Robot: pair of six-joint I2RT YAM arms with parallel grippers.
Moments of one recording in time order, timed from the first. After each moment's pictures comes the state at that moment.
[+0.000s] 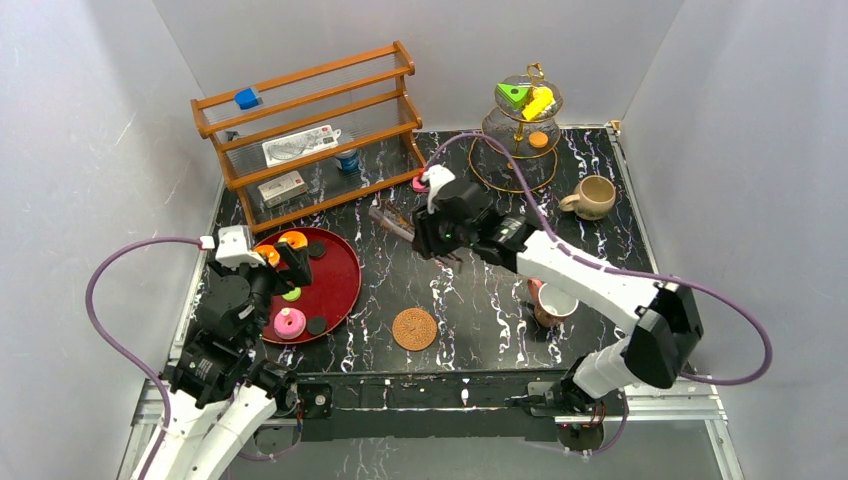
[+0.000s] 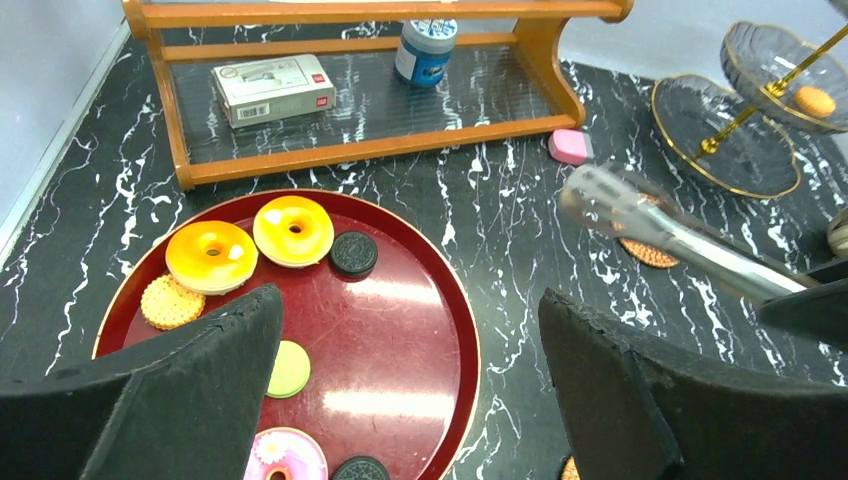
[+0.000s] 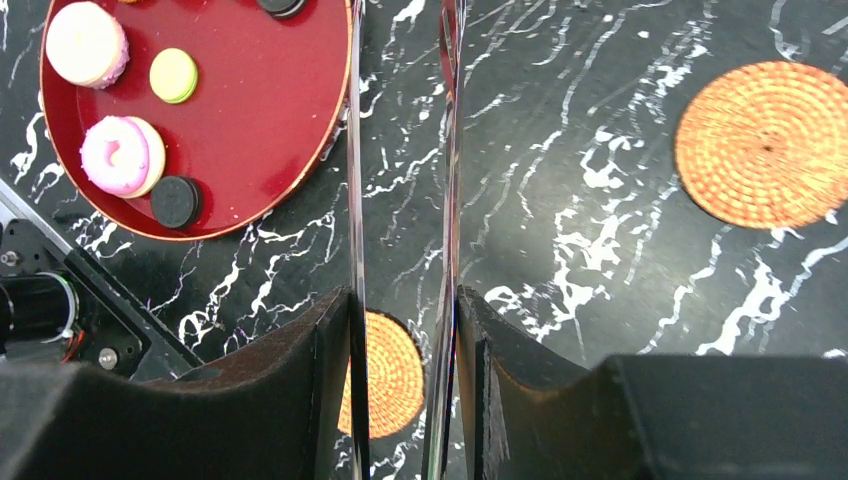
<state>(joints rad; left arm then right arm) -0.45 0.36 0.69 -0.53 -0.44 -0.31 0.85 1.42 1.22 -0.44 -0.03 0.31</state>
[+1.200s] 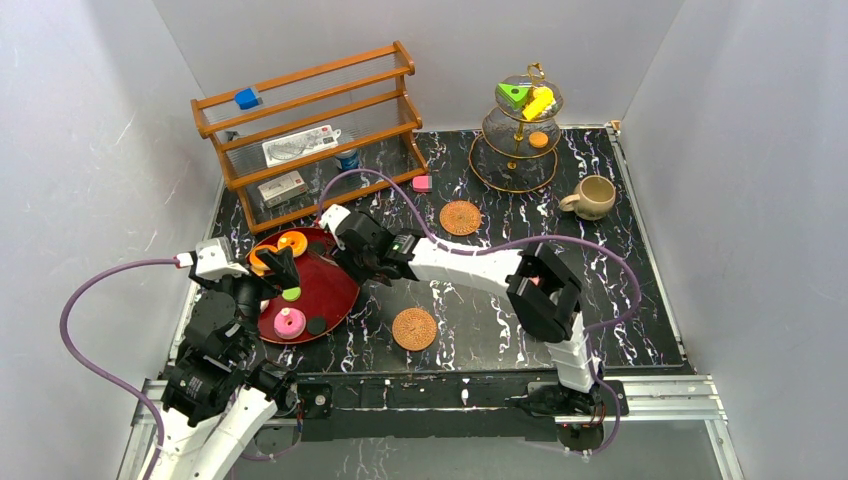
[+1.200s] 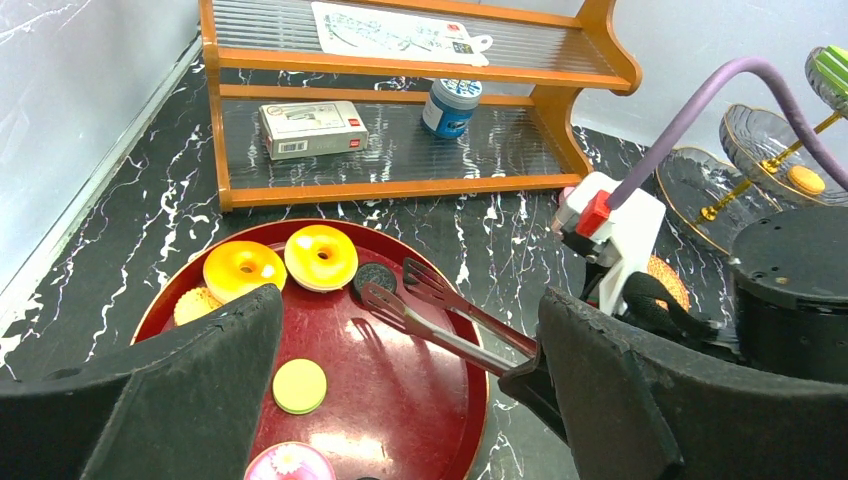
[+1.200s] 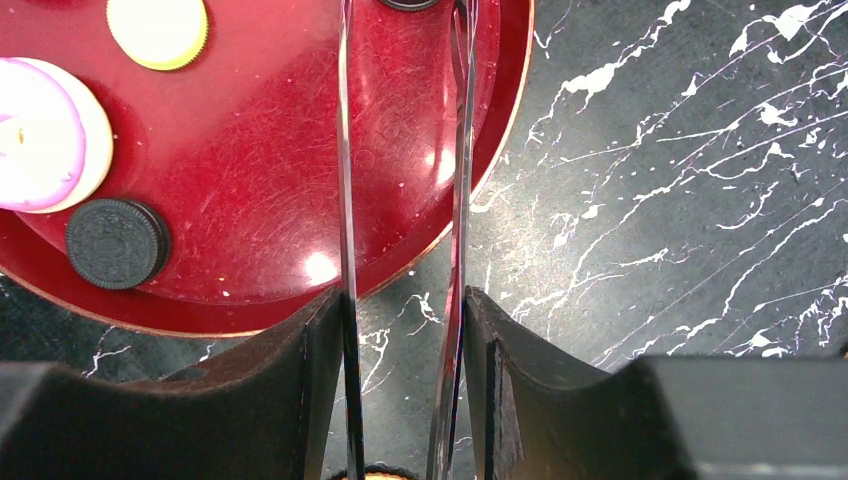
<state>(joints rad) -0.45 0.24 0.68 -0.53 -0.53 -0.31 1.13 2.02 1.63 -0.38 0.13 0.10</state>
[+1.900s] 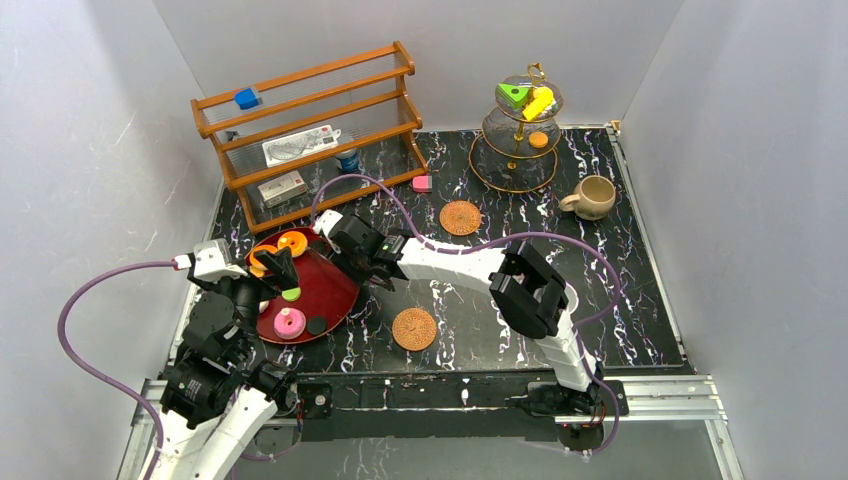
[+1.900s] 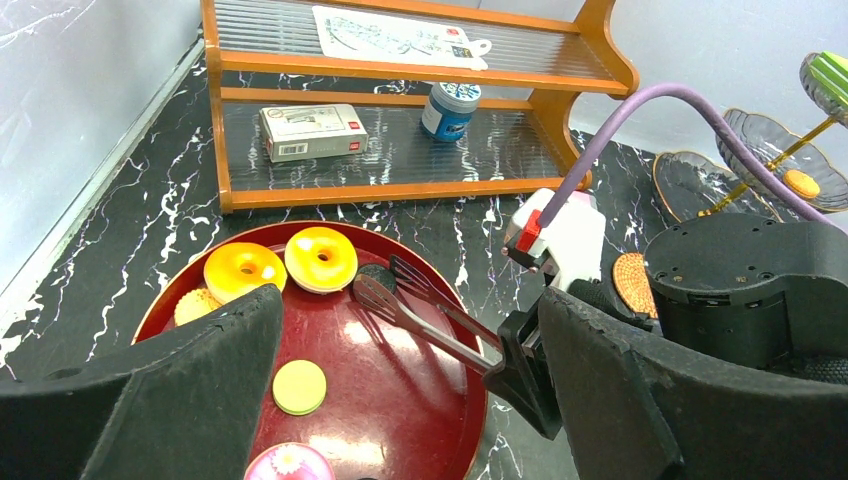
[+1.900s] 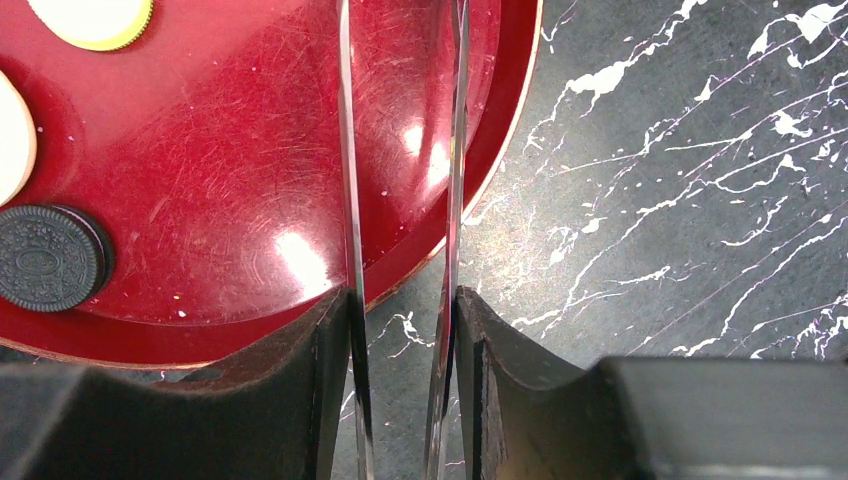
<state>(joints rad) -0.45 0.23 0.68 -0.53 -0.53 -0.31 1.13 2.12 1.71 -0.43 0.15 0.05</state>
